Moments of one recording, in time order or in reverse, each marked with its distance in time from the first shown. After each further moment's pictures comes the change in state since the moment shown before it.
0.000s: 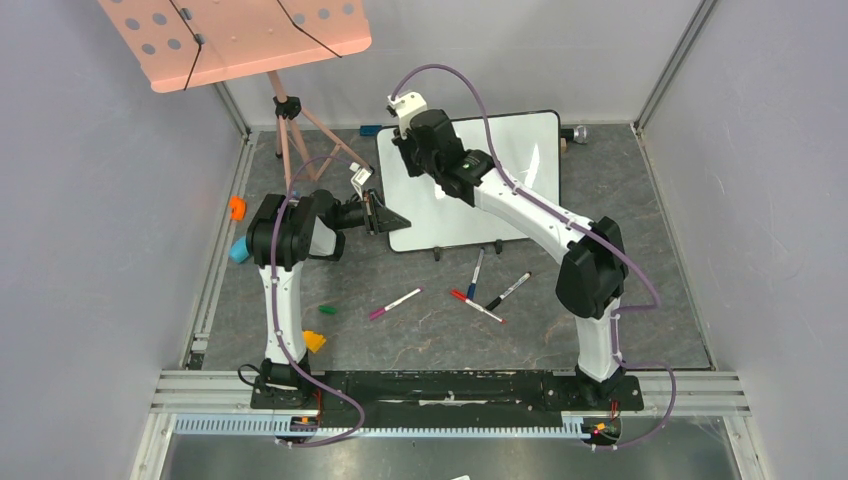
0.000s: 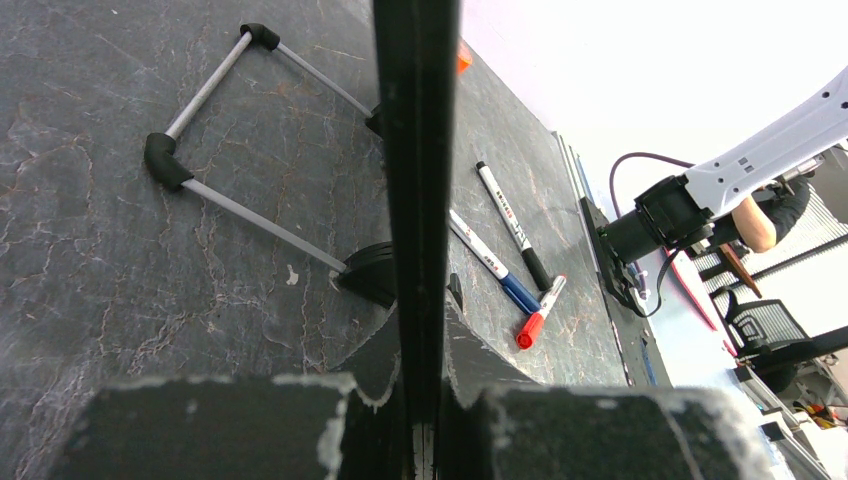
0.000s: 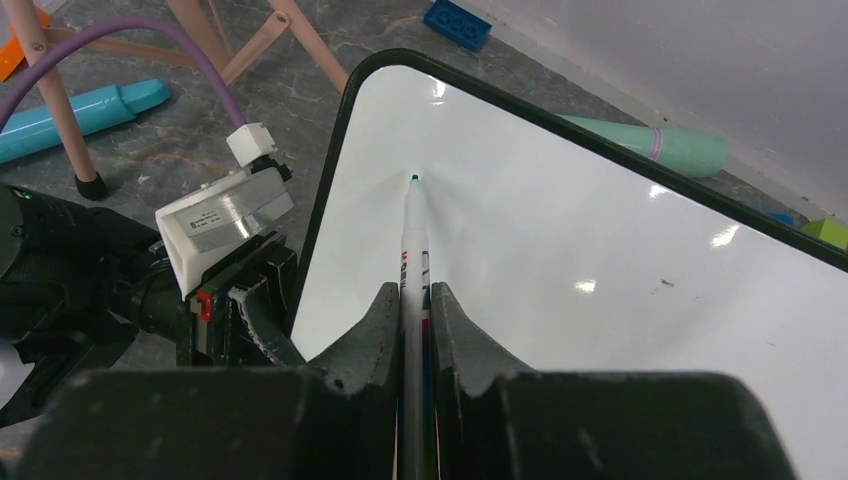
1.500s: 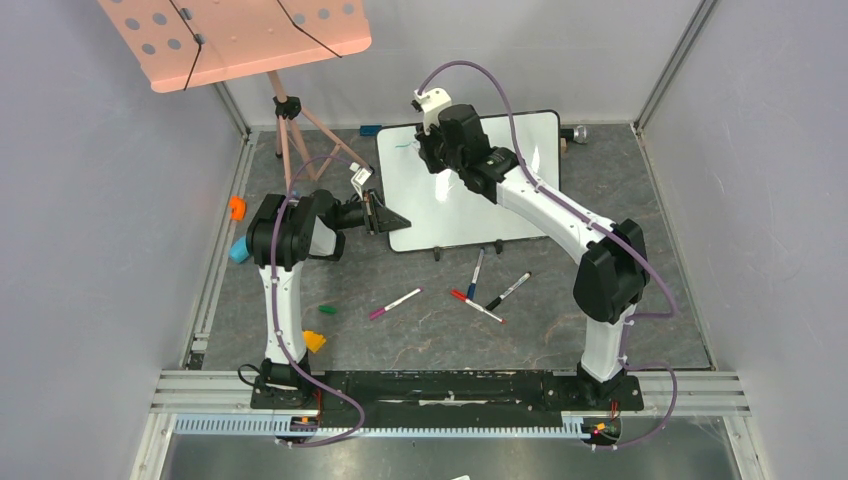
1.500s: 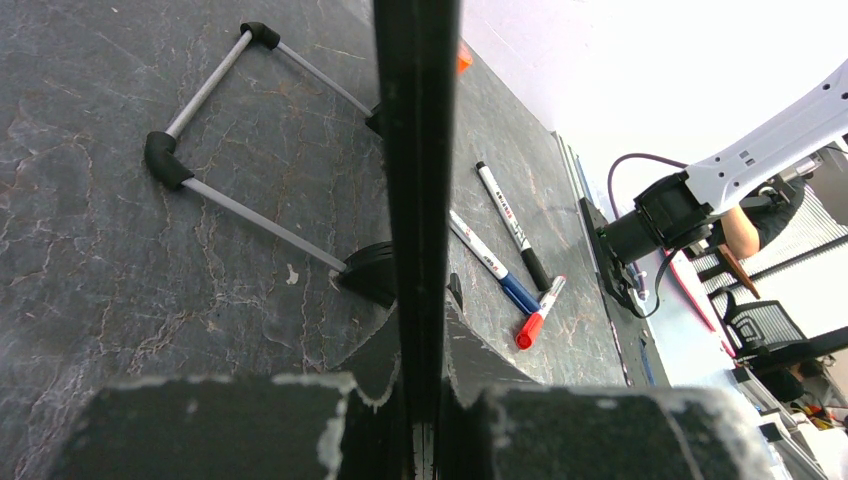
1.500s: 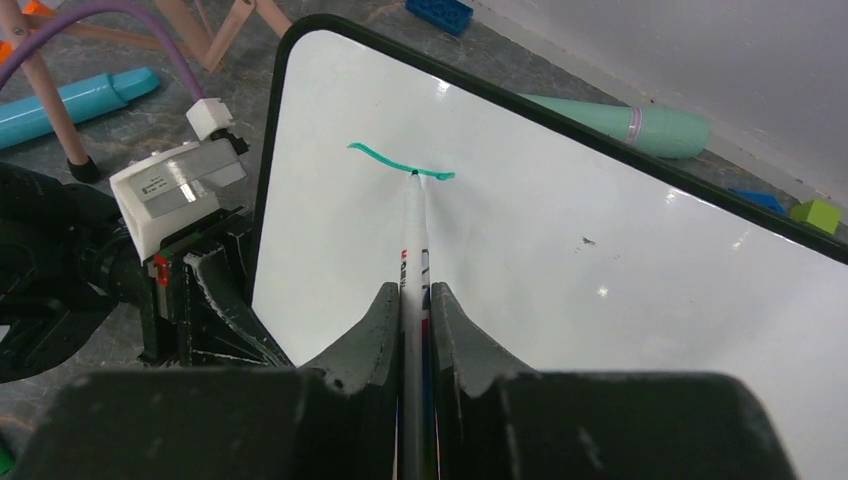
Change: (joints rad) left arm 0.000 0.000 0.000 -0.003 -0.001 -0.002; right arm -0.087 -0.090 -0.124 0.032 -0.114 0.000
